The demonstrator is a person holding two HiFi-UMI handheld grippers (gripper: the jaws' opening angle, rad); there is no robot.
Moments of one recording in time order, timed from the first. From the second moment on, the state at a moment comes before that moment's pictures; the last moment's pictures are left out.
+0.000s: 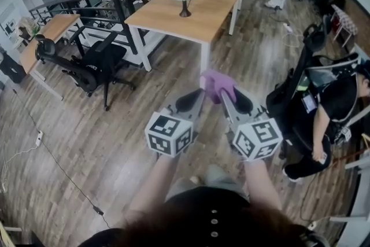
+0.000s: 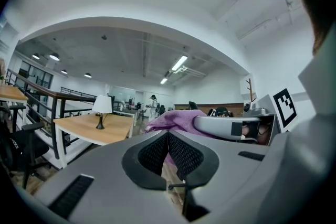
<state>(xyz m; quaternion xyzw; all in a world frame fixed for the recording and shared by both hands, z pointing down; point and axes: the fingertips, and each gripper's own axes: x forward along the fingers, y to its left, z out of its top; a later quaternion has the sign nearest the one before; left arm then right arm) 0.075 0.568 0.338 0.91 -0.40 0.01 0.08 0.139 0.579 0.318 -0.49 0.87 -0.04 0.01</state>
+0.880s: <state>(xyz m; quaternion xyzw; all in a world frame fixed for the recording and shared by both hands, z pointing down) 0.078 0.346 0.343 0.90 -0.43 0.00 0.09 0.142 0.351 0.320 -0.45 0.89 -0.04 0.02</state>
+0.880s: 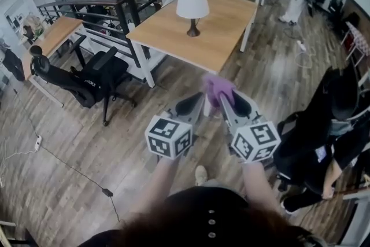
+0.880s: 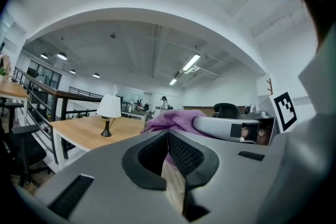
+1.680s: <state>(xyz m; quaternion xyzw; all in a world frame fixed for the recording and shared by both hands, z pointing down) 0.097 0.179 0.352 0.89 -0.45 0.00 0.11 0.160 0.190 0.332 -0.43 0.90 -0.06 0.01</state>
